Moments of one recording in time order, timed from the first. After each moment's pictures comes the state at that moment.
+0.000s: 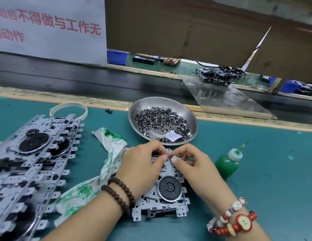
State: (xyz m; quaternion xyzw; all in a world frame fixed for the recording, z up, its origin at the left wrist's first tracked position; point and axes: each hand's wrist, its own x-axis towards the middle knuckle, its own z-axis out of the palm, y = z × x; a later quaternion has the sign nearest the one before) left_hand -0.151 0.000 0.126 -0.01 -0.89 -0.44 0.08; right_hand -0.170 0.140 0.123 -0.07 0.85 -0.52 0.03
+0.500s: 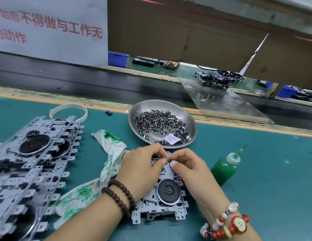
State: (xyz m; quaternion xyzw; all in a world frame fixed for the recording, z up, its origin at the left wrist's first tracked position) left_hand -0.150 0.001 0.128 -0.01 -0.90 -0.44 0.07; right_hand -0.167 0.133 0.121 -0.04 0.79 -0.61 0.06
